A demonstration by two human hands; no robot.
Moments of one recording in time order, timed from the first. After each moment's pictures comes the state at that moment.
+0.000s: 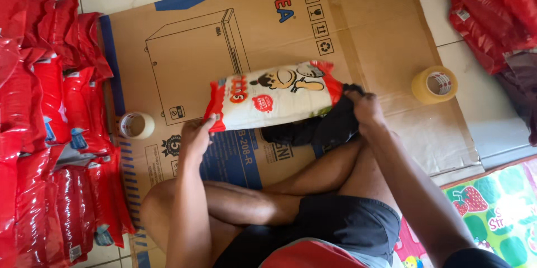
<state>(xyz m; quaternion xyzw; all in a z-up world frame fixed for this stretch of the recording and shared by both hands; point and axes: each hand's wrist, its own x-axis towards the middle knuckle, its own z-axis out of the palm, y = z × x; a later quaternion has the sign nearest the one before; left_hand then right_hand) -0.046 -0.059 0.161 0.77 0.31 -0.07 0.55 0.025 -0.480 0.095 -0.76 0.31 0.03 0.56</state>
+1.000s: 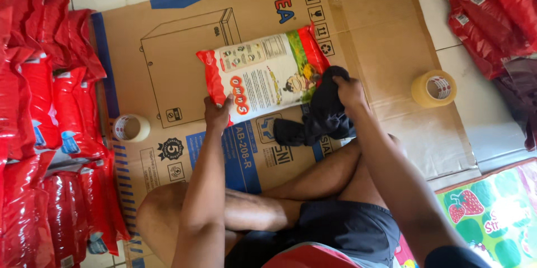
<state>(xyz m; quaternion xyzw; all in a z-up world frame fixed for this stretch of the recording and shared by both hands) 0.042 -0.062 -0.014 0.81 0.30 -0.07 0.51 0.098 -0.470 0.051 -0.84 0.28 0.07 0.45</state>
